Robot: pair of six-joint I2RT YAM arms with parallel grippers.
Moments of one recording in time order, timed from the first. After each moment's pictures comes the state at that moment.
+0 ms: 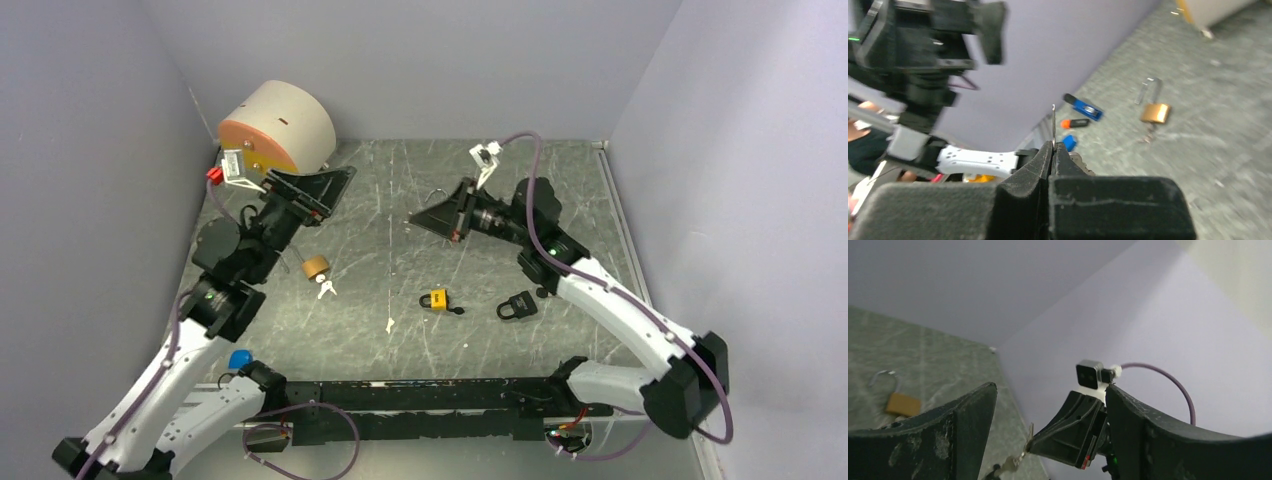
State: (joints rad) left arm -0.52 0.79 0.87 0.25 0.03 -1.00; right arm 0.64 1.20 1.01 0.26 -0.60 0.78
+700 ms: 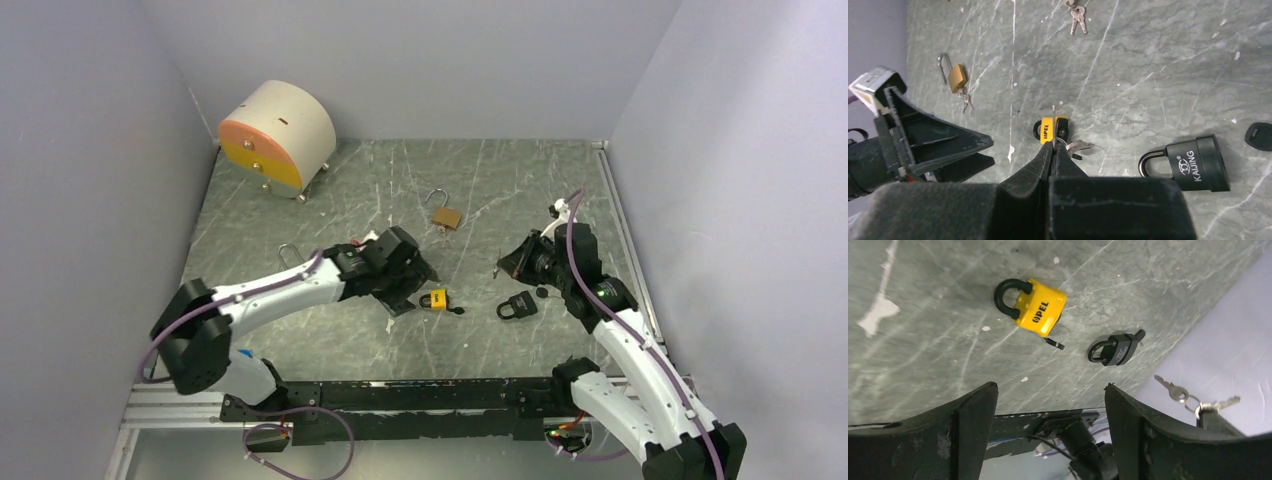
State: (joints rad) left arm -0.90 1.42 1.00 -0.53 -0.06 -1.58; right arm 0.31 0.81 0.70 -0.46 -0.20 0.64
